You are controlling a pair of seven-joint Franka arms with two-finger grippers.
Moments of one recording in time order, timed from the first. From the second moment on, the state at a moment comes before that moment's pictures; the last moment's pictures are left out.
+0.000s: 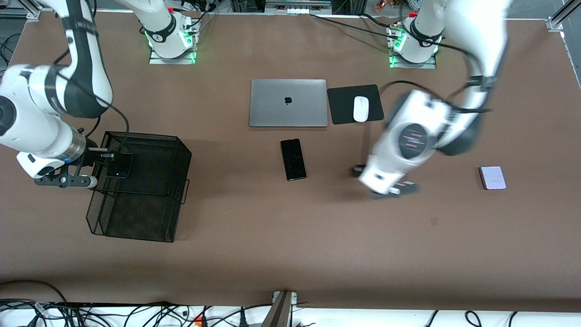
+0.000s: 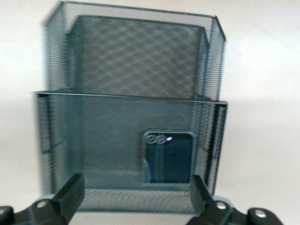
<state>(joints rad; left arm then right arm) -0.16 0.52 -0.18 -1.50 0.09 1.87 -0.53 0.43 0.29 -0.40 -1.68 0.05 1.89 0.05</state>
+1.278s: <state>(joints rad) 0.26 0.60 0.10 -1.86 0.00 2.36 0.15 1.04 0.70 -0.29 -1.36 0.17 2.09 0.54</state>
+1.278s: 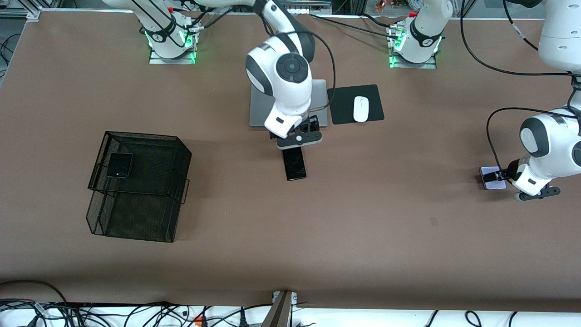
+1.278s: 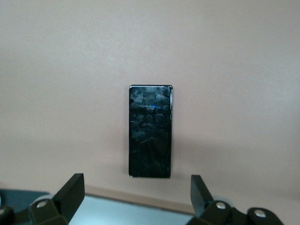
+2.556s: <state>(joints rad) 0.26 0.64 0.10 -1.87 -0.03 2.44 0.32 1.04 0.89 -0.26 -1.47 0.17 2.44 0.46</state>
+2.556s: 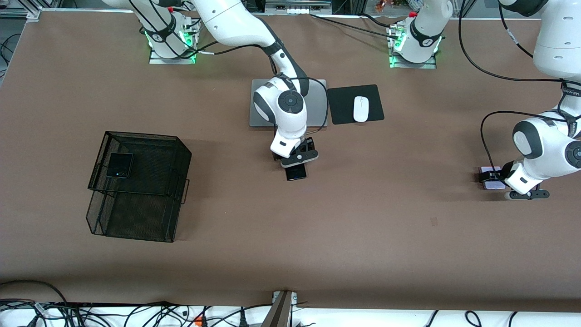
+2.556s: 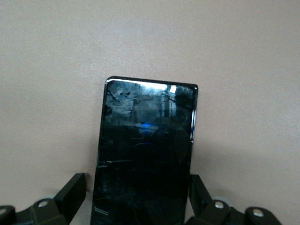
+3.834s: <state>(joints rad) 0.17 0.60 -0.35 -1.66 -0.08 2.08 0.05 0.99 0.59 -0.51 -1.33 0.19 1.84 0.45</state>
